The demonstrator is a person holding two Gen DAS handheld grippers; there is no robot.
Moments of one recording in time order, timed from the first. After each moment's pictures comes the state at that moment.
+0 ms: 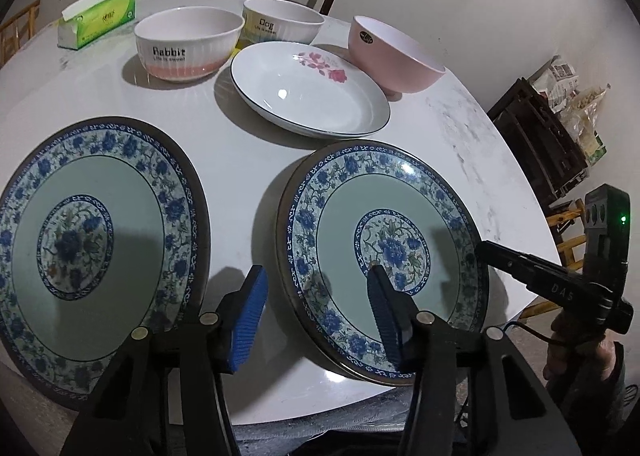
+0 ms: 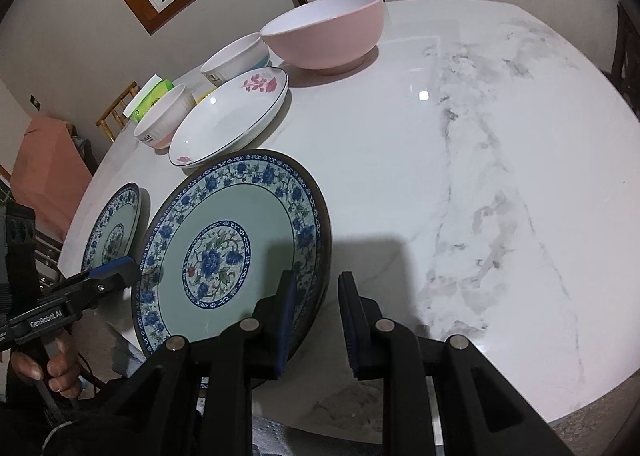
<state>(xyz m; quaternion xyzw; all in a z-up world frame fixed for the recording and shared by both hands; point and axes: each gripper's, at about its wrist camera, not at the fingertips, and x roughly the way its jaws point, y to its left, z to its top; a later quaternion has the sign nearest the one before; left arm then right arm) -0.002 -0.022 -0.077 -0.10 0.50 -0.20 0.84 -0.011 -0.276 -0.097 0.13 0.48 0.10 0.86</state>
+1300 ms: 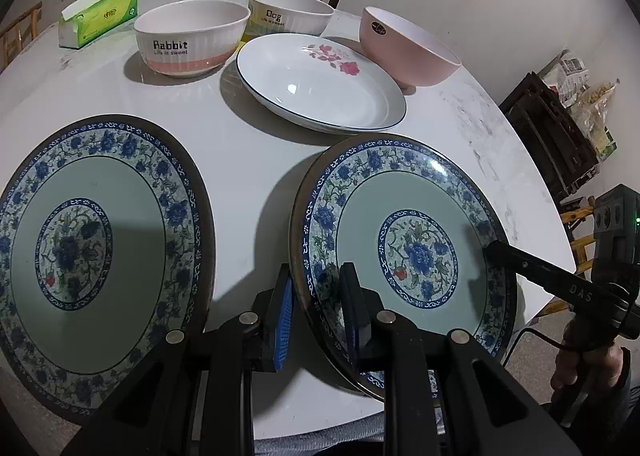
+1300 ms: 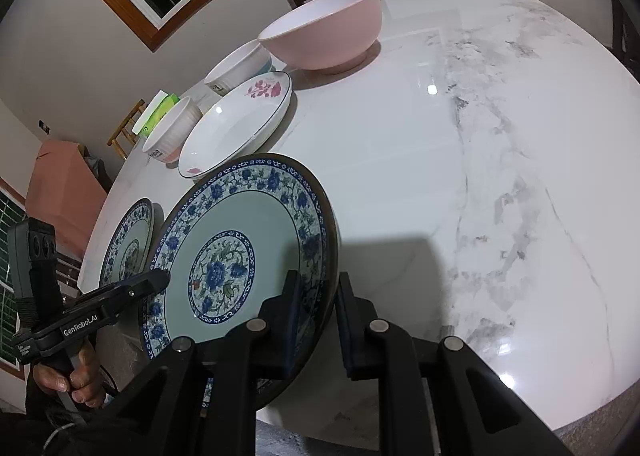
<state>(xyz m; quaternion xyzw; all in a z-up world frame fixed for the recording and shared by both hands) 0.003 -0.021 -0.083 -0.08 0.51 -0.18 0.84 -0.009 -0.277 -0.103 0.18 0.47 0.11 0.86</state>
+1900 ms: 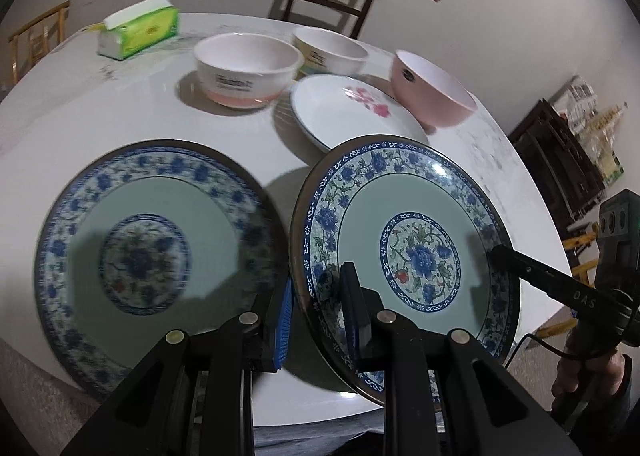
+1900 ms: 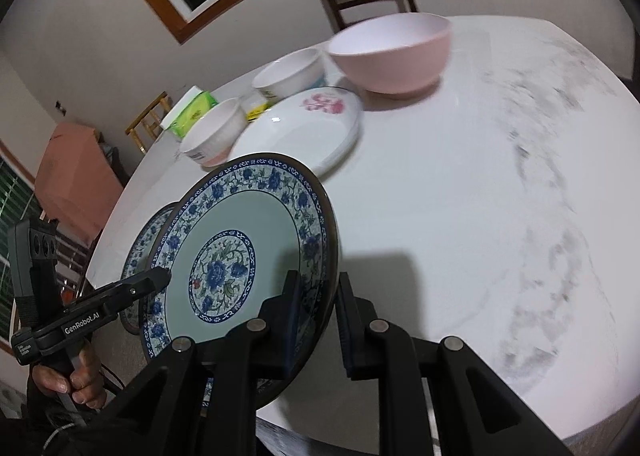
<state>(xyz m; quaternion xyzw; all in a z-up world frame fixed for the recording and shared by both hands) -0.003 0.027 -0.055 -0.10 0.48 -0.14 0.86 0.006 -0.222 -0.072 0.15 0.45 0.15 0.87</state>
